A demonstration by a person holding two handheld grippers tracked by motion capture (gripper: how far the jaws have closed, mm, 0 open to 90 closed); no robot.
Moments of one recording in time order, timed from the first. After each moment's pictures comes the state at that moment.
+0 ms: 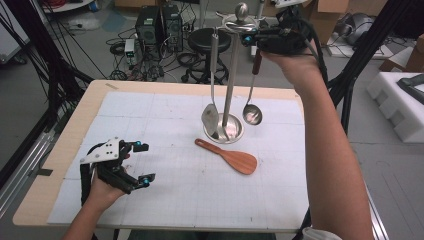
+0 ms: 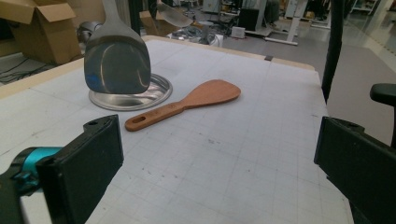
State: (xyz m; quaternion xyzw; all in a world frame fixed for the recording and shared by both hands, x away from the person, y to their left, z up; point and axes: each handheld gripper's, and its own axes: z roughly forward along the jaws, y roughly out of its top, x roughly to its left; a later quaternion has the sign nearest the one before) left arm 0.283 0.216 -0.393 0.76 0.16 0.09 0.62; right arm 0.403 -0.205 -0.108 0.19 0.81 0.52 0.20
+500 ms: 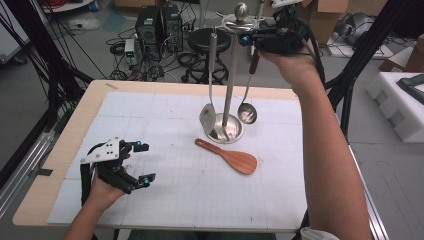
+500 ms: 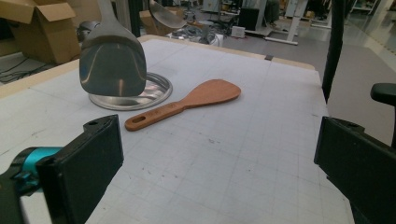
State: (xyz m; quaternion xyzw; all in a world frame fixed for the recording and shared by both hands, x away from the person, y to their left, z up) left arm 0.283 0.215 -0.393 0.77 0.16 0.09 0.62; right arm 0.404 -0.200 -0.108 0.19 0.81 0.52 0.20
